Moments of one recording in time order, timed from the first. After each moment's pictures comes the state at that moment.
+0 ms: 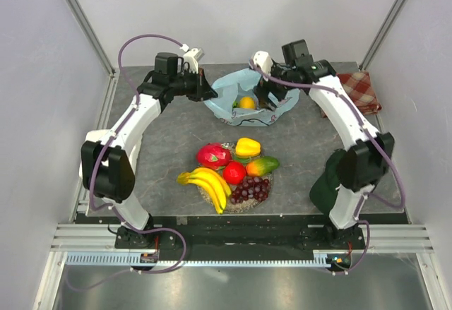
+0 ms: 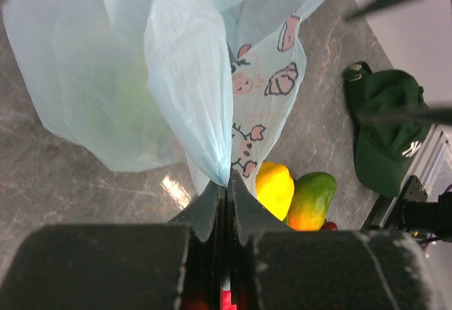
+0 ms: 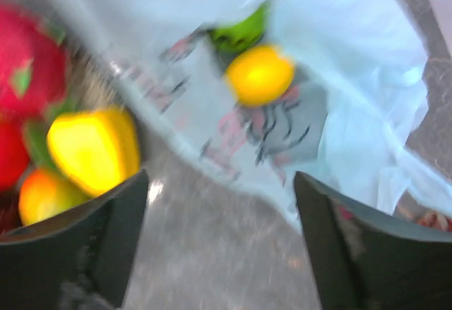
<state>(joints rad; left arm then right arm) -0.28 1.71 1.50 -0.34 0.63 -0.18 0.36 1.80 1.84 -0.92 -0.44 -0.68</state>
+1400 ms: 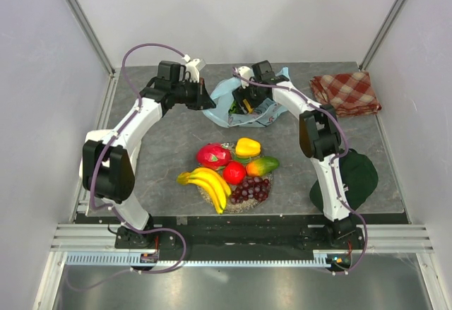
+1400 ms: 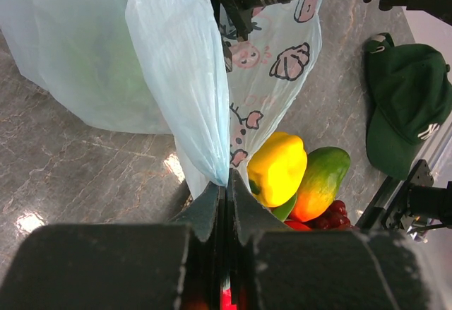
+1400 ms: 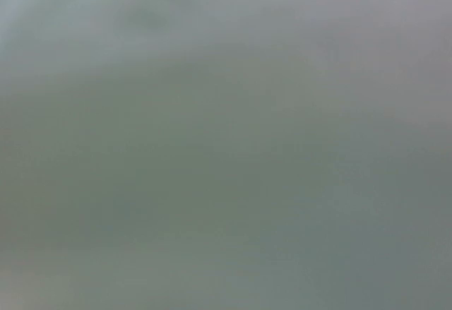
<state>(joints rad) -0.29 1.70 1.42 -0.39 0.60 -0.17 0.39 2.41 2.06 -0.56 -0.33 -0.26</state>
